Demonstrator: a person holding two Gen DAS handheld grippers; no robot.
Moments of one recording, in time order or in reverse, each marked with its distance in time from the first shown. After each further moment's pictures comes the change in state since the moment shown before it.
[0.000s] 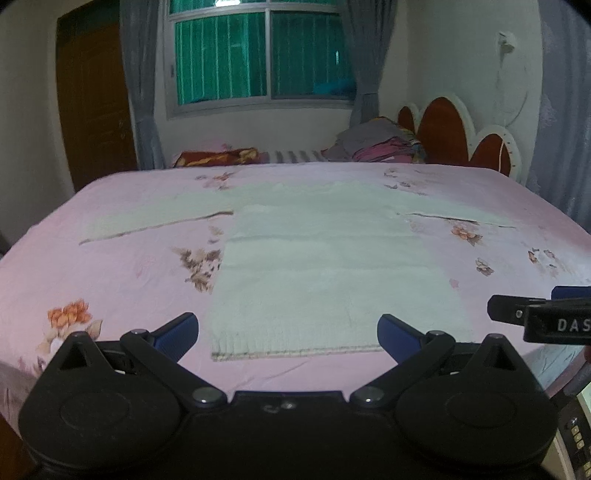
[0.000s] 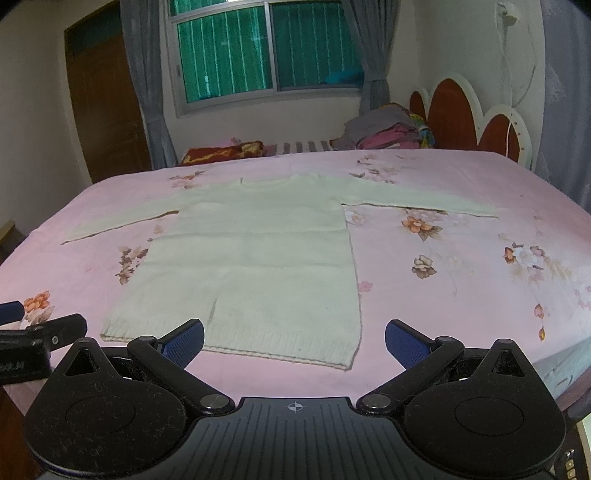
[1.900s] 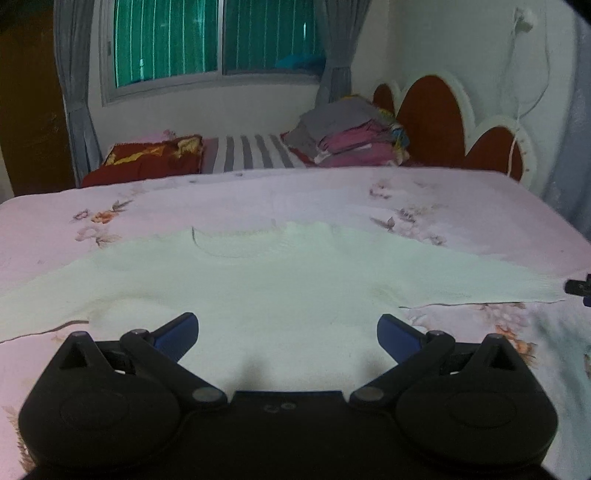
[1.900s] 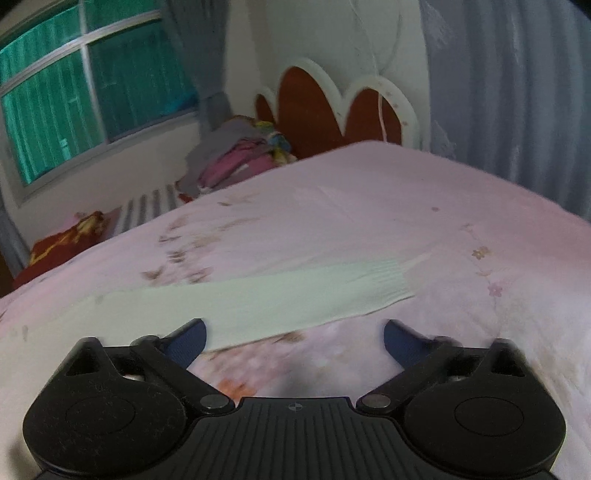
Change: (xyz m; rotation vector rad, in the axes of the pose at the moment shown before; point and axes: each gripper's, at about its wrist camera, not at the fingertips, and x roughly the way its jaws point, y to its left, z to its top) left arm 0.319 -0.082 0.177 0.020 0.107 -0.109; right arm 0.248 -0.288 0.183 0.345 -0.074 -0.345
